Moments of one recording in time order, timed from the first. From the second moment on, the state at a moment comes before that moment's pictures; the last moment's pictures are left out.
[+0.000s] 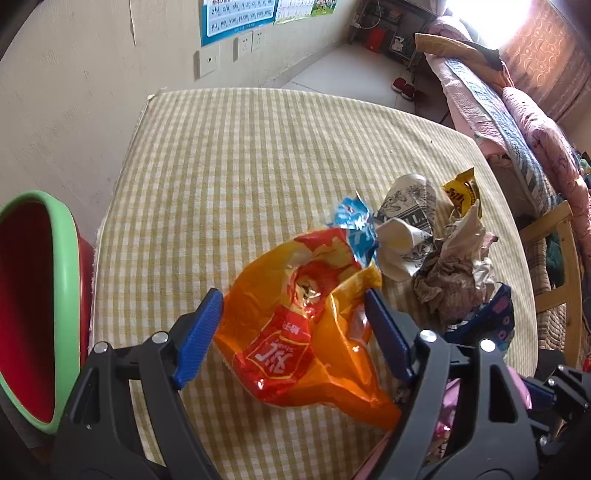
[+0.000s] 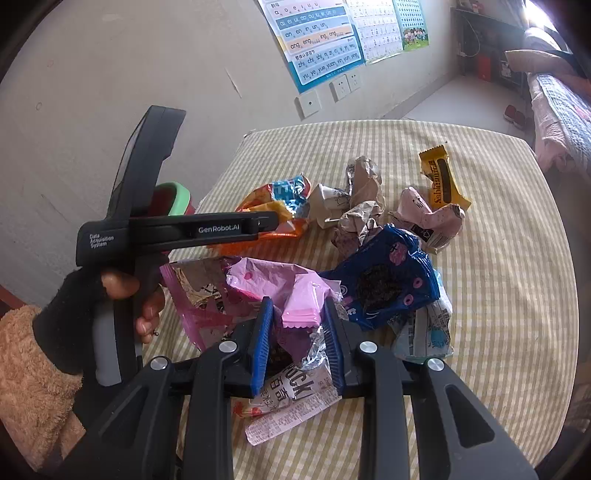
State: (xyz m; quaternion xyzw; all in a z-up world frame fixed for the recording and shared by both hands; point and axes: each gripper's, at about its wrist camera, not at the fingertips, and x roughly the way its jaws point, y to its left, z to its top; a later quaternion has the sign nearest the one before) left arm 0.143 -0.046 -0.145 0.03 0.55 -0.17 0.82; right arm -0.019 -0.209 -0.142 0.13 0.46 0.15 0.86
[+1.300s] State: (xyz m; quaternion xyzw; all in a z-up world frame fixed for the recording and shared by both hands) left arm 0.053 0.036 -0.080 -0.06 0.47 -0.07 0.88; right arm -0.028 -0.211 -0.120 0.13 0.43 0.12 0.89
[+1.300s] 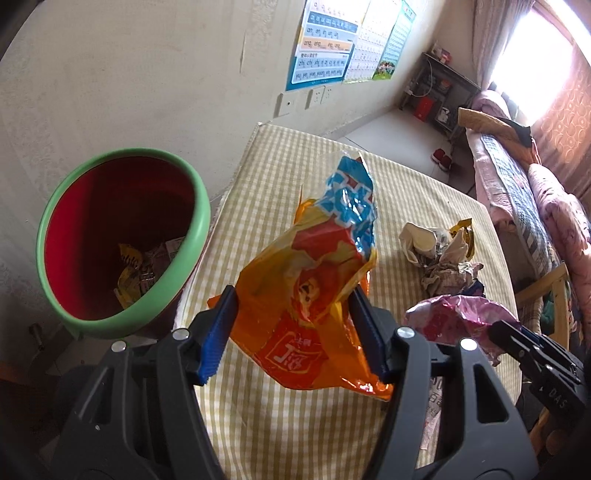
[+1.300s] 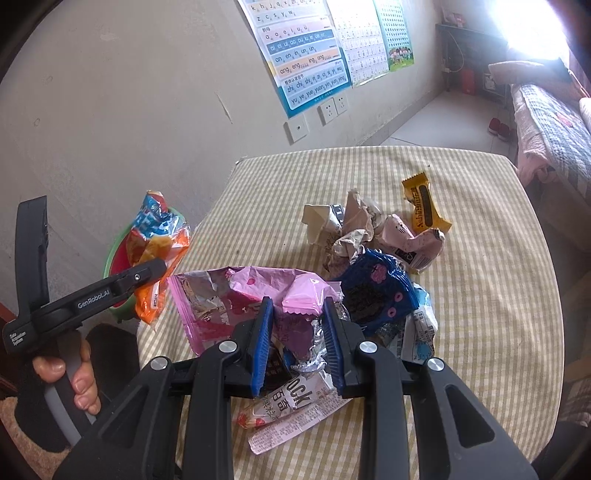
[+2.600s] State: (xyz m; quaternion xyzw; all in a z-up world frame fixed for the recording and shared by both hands) left arm 0.030 0.064 -0.066 -0.06 0.43 -0.03 0.90; right arm -0.022 -0.166 -0.097 0.07 0.41 0.13 0.90
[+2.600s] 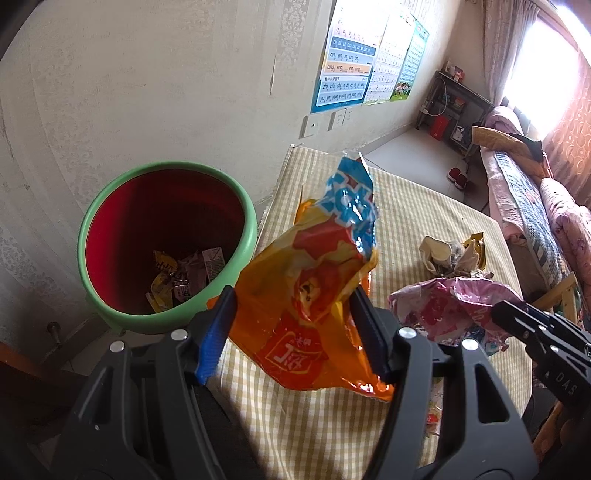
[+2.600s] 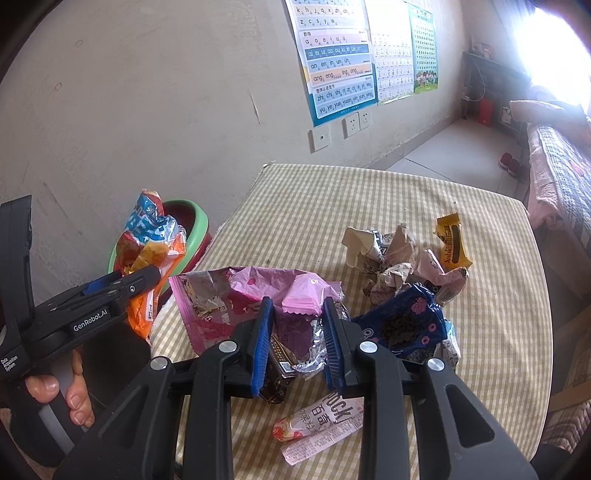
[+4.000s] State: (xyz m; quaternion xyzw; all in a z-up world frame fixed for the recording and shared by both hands) left arm 0.032 0.111 -0.066 -0.09 0.43 0.01 0.90; right arm -0.004 -0.129 -0.086 0.04 0.41 0.16 0.90
